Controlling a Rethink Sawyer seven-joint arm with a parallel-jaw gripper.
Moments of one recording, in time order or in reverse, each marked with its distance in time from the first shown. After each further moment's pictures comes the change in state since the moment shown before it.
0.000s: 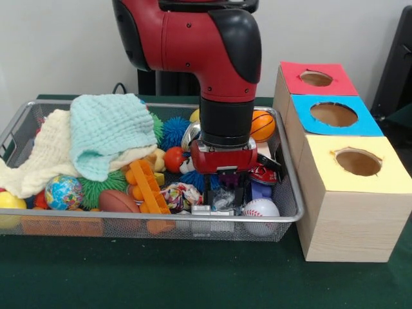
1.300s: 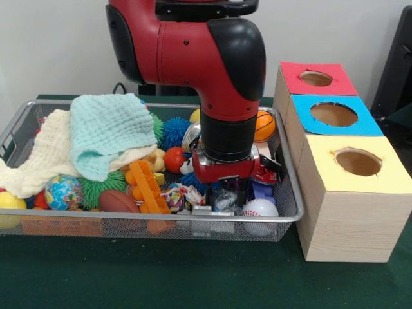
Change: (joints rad) arm 0.009 0.040 0.009 -0.178 0.018 0.359 0.000
